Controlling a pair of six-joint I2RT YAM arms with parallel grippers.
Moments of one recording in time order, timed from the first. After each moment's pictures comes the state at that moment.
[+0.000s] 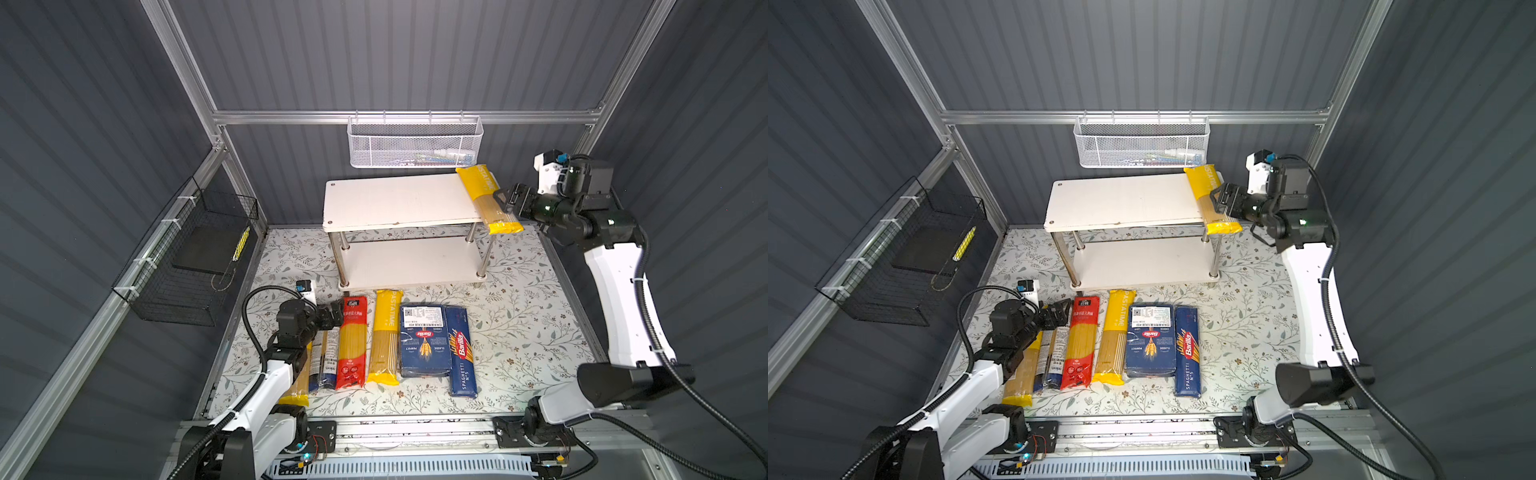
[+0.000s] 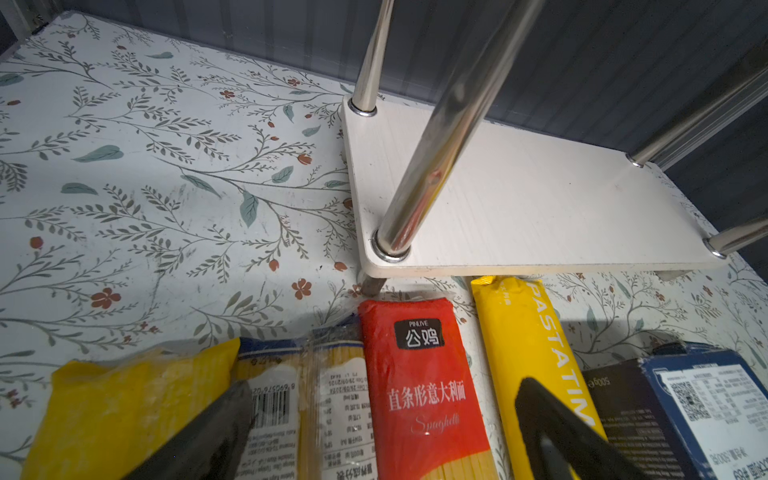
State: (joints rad) left arm -0.14 0.99 0.36 0.19 0.17 -0.24; right arm 0.07 1.47 1.86 -0.84 -0.33 0.31
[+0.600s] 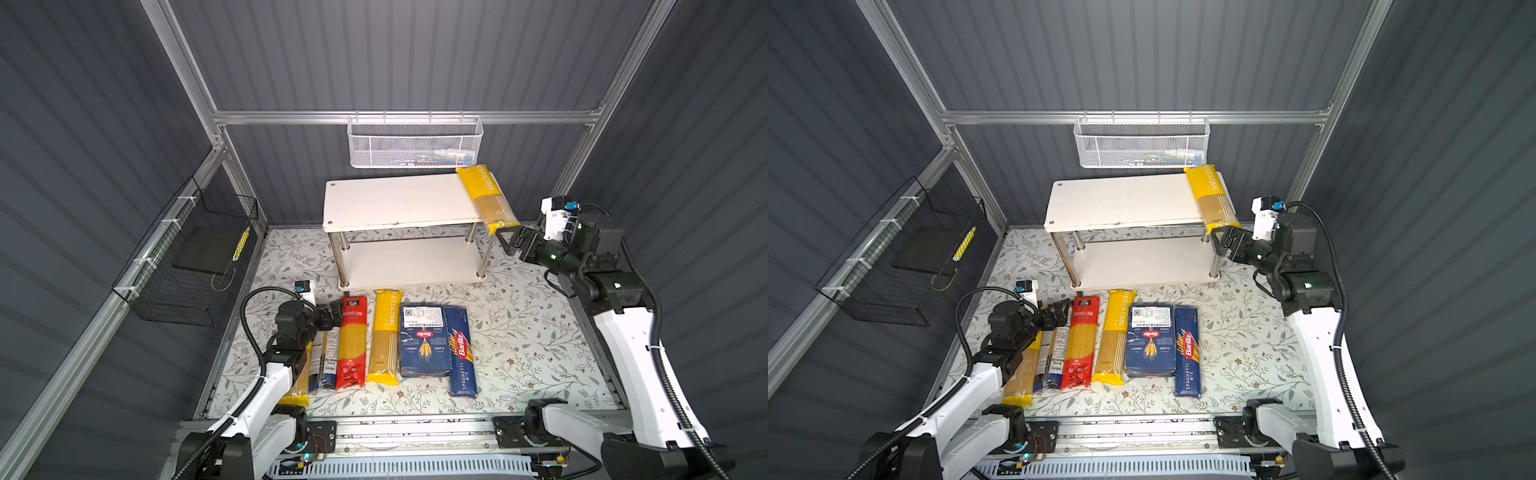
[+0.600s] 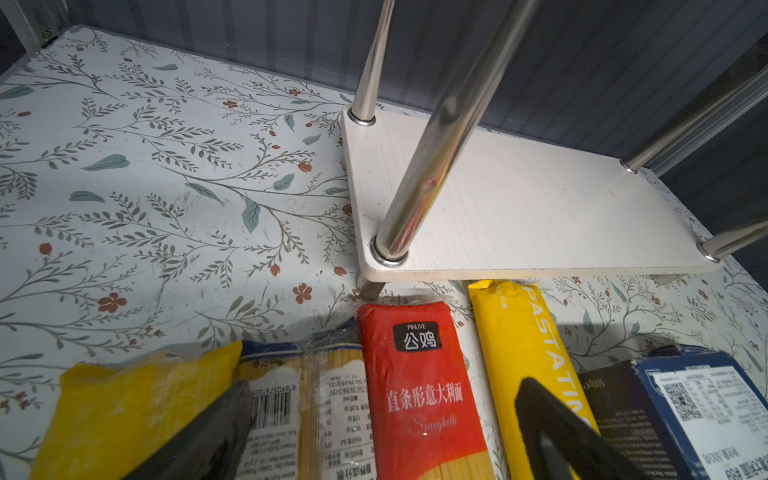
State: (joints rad) left arm -0.14 0.97 0.35 0.19 0.17 -0.24; right arm 0.07 1.12 1.39 -0.66 -0.39 0.38
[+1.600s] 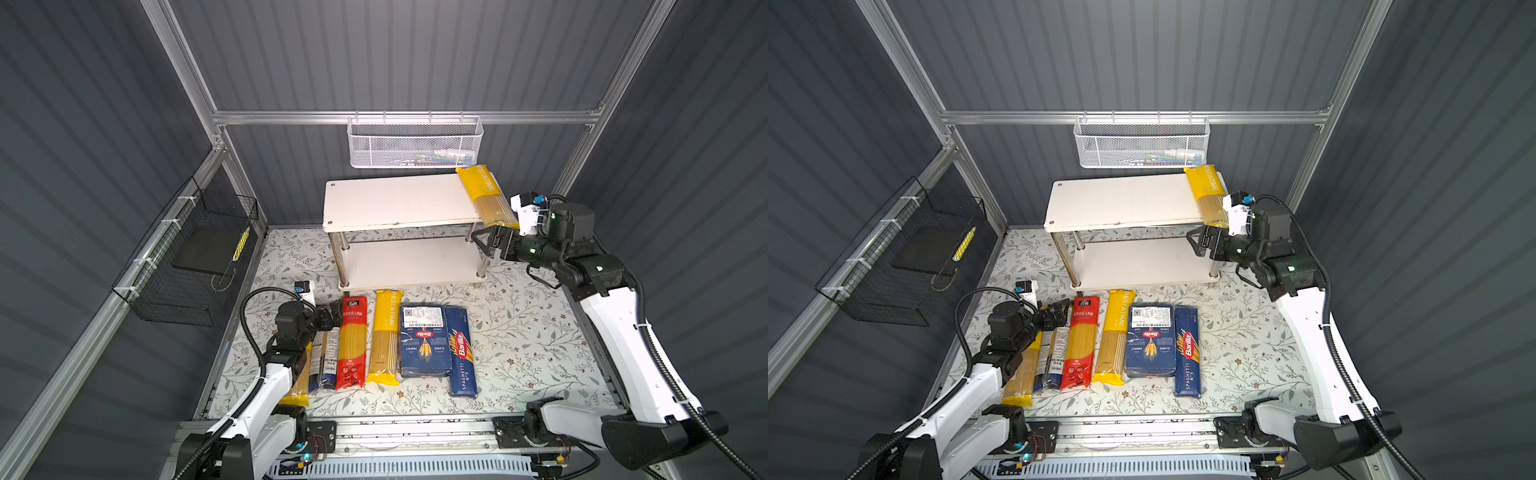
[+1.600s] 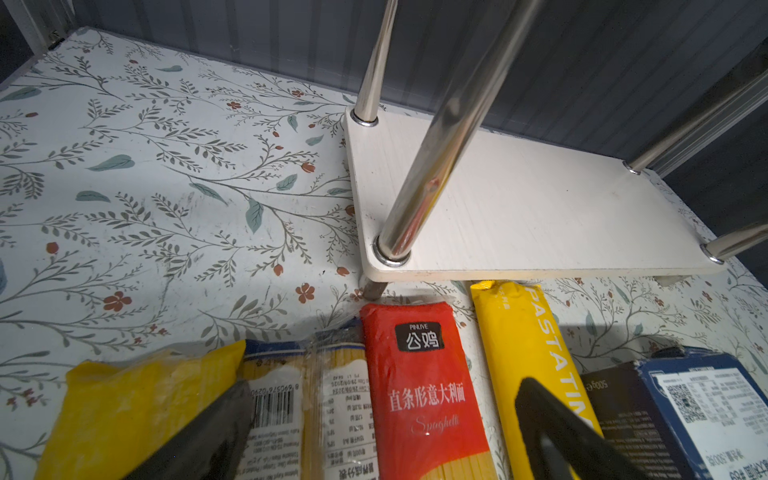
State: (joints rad) left arm -0.14 0.96 0.35 0.19 0.16 -0.24; right arm 0.21 1.25 1.52 -0.74 -0.40 0.36
